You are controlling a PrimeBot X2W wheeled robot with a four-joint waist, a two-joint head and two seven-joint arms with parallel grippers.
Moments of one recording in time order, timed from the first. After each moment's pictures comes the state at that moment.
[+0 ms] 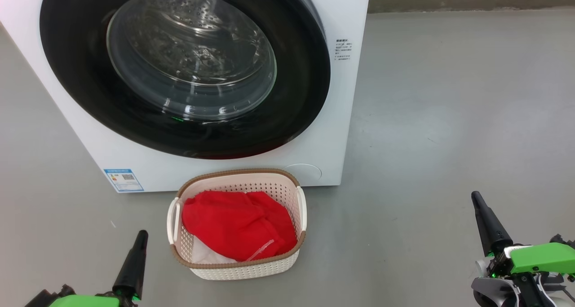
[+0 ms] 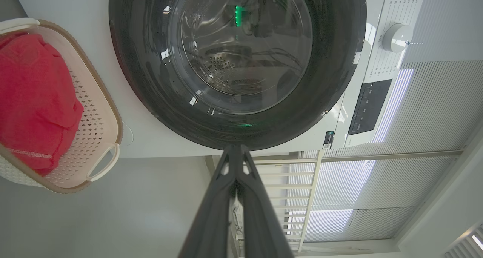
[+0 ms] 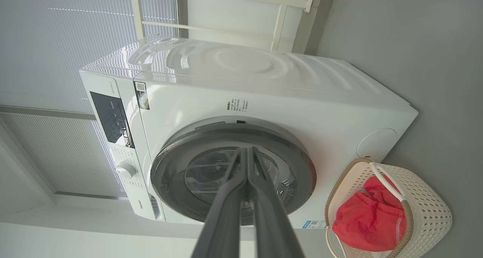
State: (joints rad) left arm -0.07 0.04 0.08 0.26 -1.60 -0.11 0.11; right arm -0.07 -0.09 -0.05 0.27 1.68 0.13 0.04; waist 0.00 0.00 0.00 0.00
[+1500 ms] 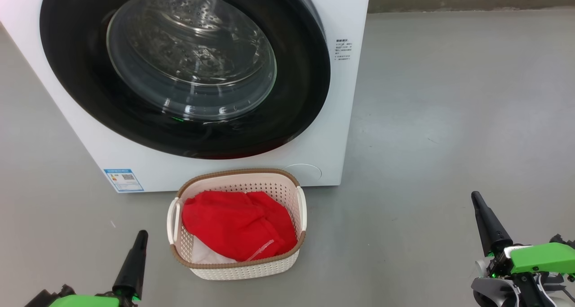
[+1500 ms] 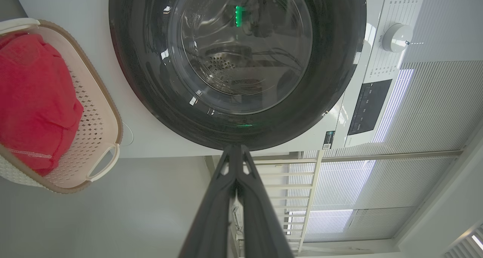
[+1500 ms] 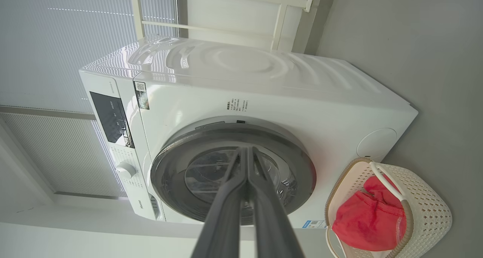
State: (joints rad) left arm -0.07 0.04 0.08 0.26 -1.60 -0.11 0.11; right arm -0.07 -0.09 -0.05 0.27 1.68 0.13 0.05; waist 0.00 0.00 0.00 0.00
